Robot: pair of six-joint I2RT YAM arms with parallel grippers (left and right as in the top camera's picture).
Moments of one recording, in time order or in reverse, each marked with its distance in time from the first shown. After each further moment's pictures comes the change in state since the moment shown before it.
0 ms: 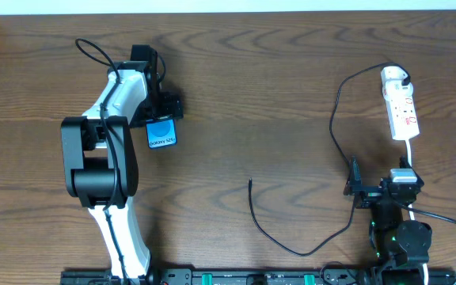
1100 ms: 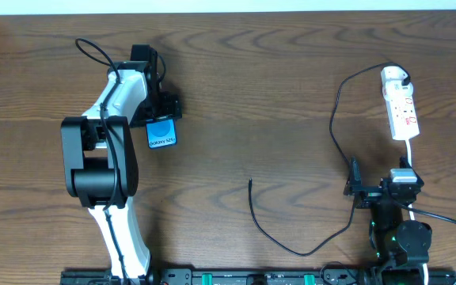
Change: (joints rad) left arm 0.000 0.000 0.000 0.004 0.000 -0.003; right arm 0.000 0.000 0.000 0.000 0.000 0.000
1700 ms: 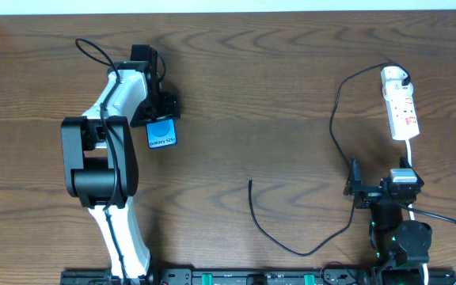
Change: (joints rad) left arm 0.000 0.000 0.000 0.002 0.000 0.000; right arm 0.000 0.000 0.000 0.000 0.000 0.000
